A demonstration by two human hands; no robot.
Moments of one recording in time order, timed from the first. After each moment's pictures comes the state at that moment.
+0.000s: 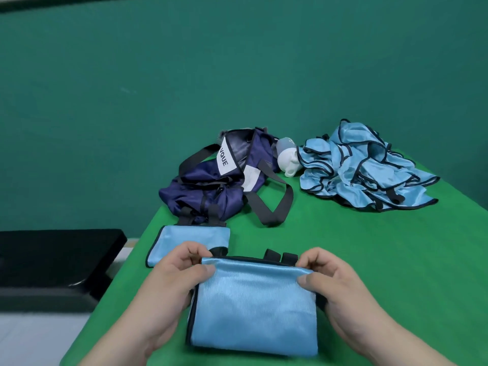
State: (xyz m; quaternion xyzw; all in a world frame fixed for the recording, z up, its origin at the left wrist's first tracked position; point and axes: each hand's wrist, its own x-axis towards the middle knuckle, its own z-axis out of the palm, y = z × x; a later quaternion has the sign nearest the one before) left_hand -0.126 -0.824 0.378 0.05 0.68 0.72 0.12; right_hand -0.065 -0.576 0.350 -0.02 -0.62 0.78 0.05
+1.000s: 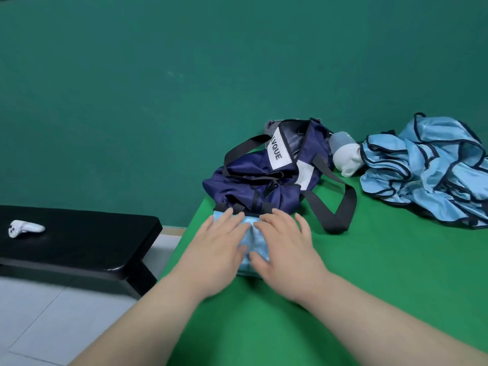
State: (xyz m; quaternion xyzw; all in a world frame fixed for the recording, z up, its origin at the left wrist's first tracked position) left_hand -0.251 -0.881 0.329 0.30 0.94 0.06 -0.11; right_hand -0.215 -0.701 0.322 0.13 -0.96 0.15 0.18
